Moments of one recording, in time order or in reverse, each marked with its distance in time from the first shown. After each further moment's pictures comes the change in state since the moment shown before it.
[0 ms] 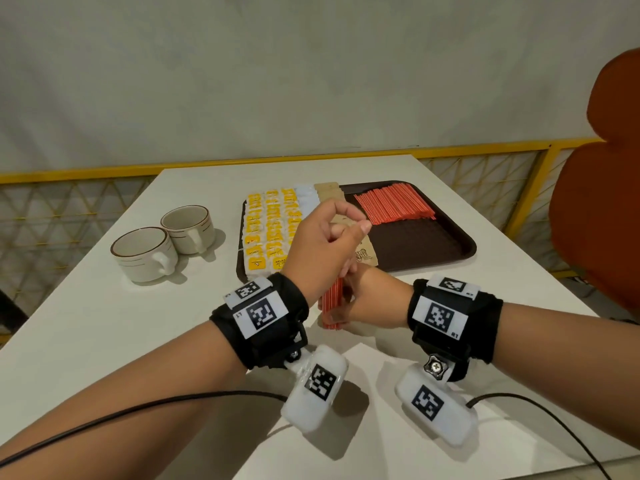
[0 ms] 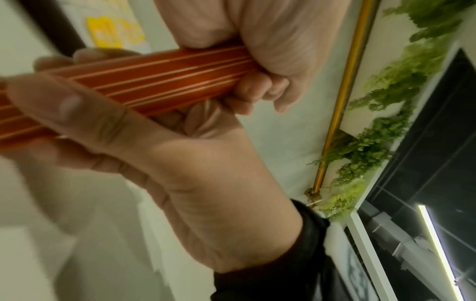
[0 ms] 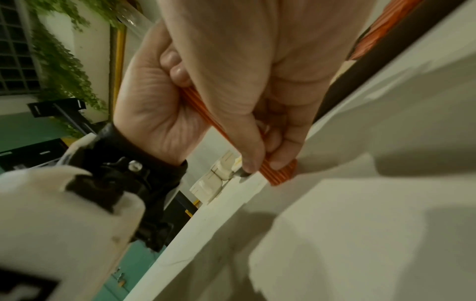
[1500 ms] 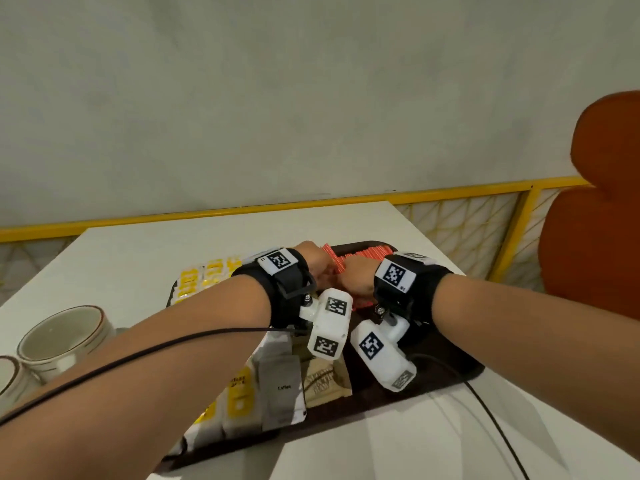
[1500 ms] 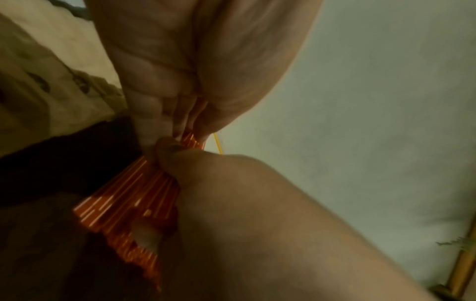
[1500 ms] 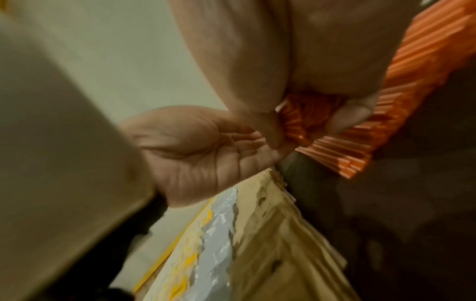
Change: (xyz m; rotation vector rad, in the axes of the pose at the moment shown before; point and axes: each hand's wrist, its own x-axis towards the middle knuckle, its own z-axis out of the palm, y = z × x) left_hand 0.241 -0.087 0.031 0.334 -0.136 -0.699; right_hand 0.160 0.085 -0.142 -0.041 0.085 0.476
